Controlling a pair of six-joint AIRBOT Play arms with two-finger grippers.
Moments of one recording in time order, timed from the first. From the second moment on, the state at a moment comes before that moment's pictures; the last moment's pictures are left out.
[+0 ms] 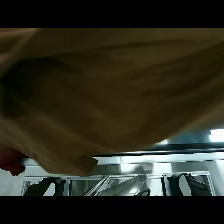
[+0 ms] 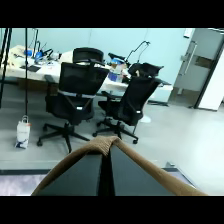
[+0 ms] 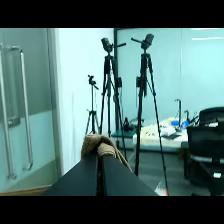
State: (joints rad) left arm 0.10 -0.81 1.97 -2.09 1.06 1.51; right arm -0.48 -0.73 1.88 2.56 -0.98 -1.88
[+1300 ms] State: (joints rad) left arm 0.02 -2.02 2.00 -2.05 1.02 1.54; right arm -0.28 -1.83 1.49 2.55 -0.82 -1.87
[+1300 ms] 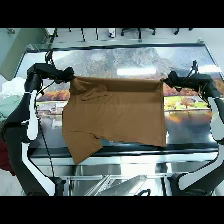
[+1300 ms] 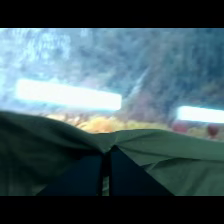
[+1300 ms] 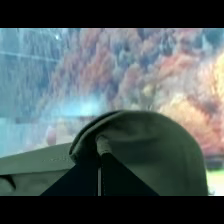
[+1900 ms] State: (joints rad) left arm 0.00 -2.02 1.87 -1.89 1.10 1.53; right arm -0.21 -1.81 1.35 2.38 -0.79 -1.76
